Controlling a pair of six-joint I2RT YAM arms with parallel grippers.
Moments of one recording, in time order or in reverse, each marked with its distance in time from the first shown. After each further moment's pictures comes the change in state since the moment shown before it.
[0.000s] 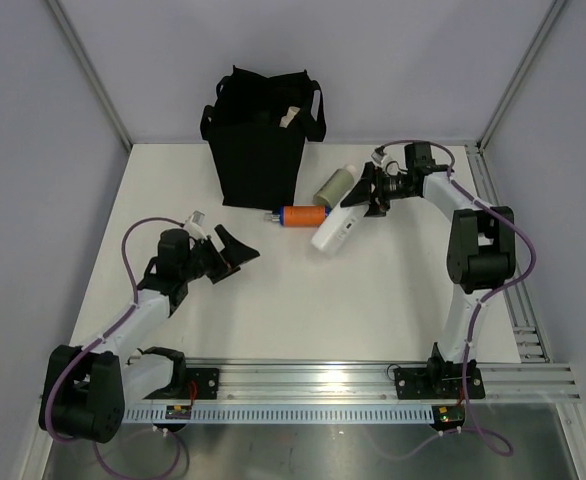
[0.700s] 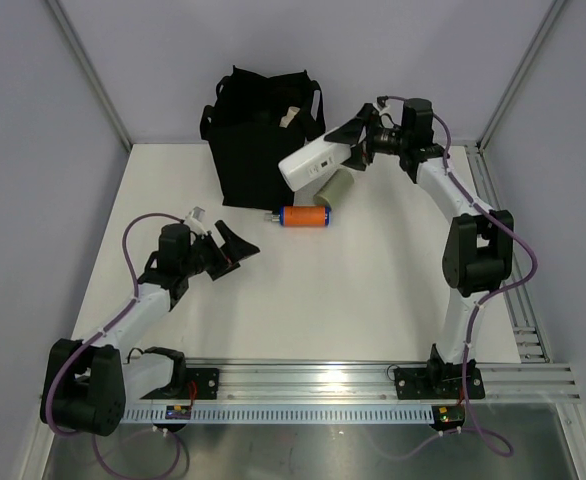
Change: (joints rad) left arm 0.000 0.037 0.054 -0.039 -0.016 0.001; right arm 0.063 -0.026 0.174 0.576 0.027 0.890
